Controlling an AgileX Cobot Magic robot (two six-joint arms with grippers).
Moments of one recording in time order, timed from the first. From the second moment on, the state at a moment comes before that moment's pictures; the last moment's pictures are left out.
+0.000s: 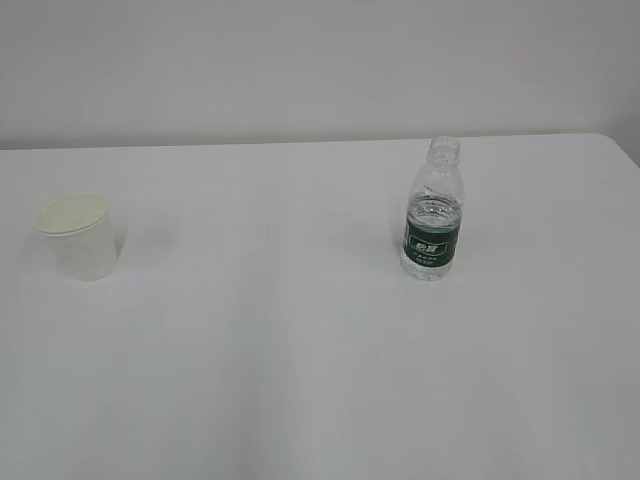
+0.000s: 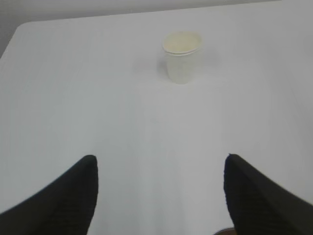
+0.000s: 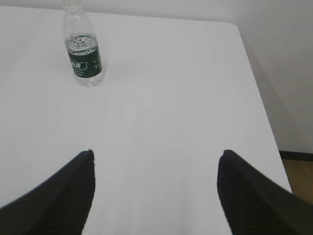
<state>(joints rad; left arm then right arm) 0.02 0.05 -0.54 0.01 1.06 0.01 0.07 -0.02 -0.52 -0.05 1.08 -0.07</state>
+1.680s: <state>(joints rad) 0.02 0.54 -0.55 0.00 0.52 0.01 0.07 0.44 -0.52 -0.03 0.51 -0.16</state>
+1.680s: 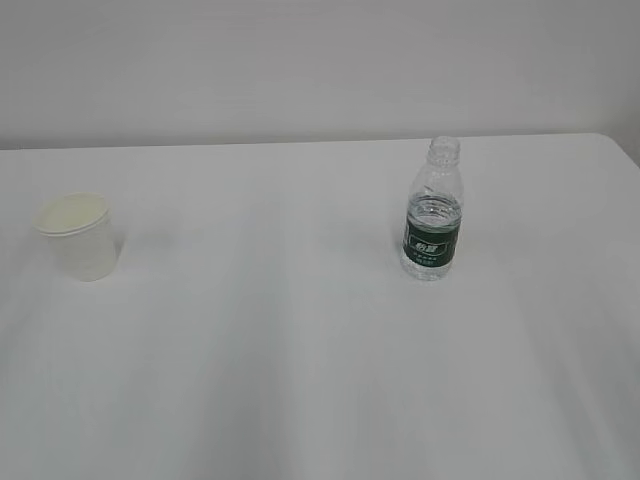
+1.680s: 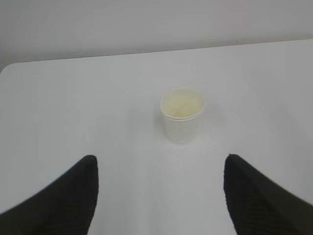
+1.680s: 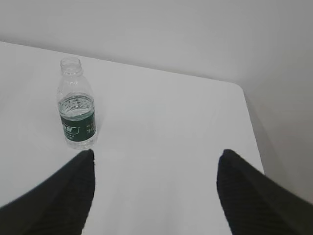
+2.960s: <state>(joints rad) 0.01 1.00 -0.44 -0.06 -0.22 0.01 0.07 0.81 -0.35 -0.03 -0.24 -0.14</state>
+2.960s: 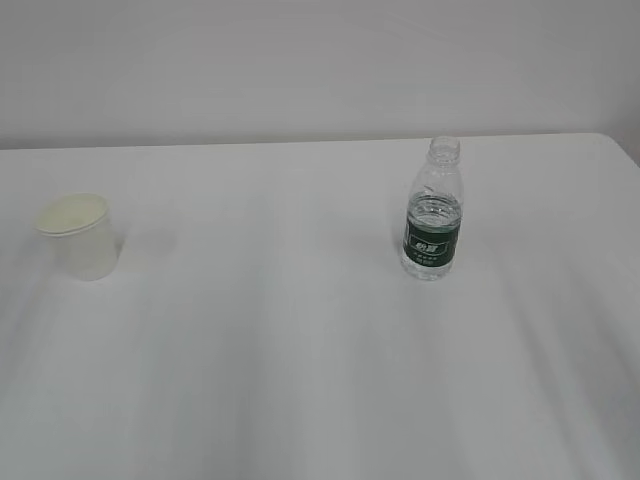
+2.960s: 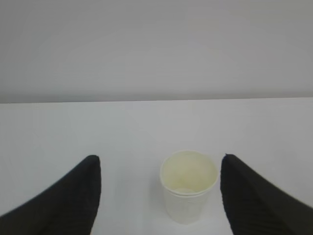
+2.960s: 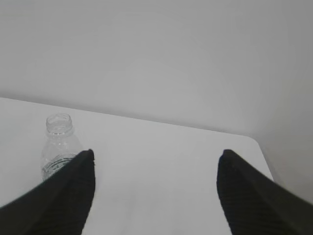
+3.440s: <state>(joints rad) 0.01 1.19 -0.27 -0.13 -0.56 -0.01 0.07 1.13 -0.28 -0.03 -0.52 -0.08</state>
